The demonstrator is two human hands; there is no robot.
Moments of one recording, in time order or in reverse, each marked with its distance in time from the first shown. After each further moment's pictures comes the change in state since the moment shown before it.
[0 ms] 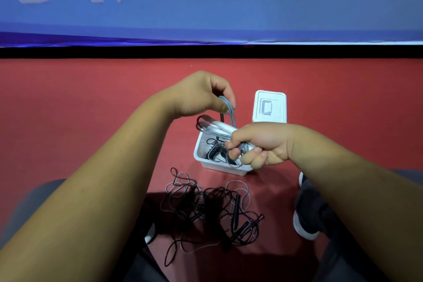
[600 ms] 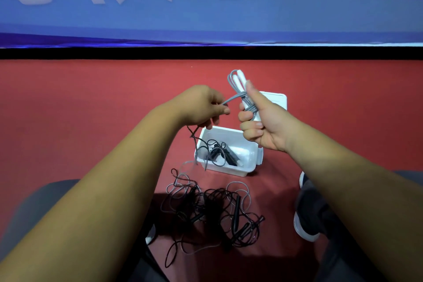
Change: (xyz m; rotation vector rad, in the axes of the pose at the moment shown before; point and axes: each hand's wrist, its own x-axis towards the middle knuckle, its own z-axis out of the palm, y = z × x) left_hand 0.004 -0.019 0.014 0.221 -0.006 -0.200; right_hand -0.001 -0.022 -0.004 0.434 0.289 -0.487
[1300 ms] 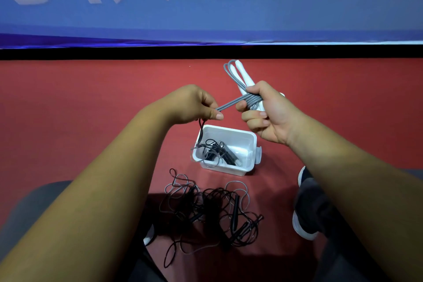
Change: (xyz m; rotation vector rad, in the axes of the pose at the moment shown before) left_hand 0.005 -0.022 -0.009 -0.046 0.010 0.024; right_hand -0.009 -0.018 0.000 0.098 -0.014 -0.039
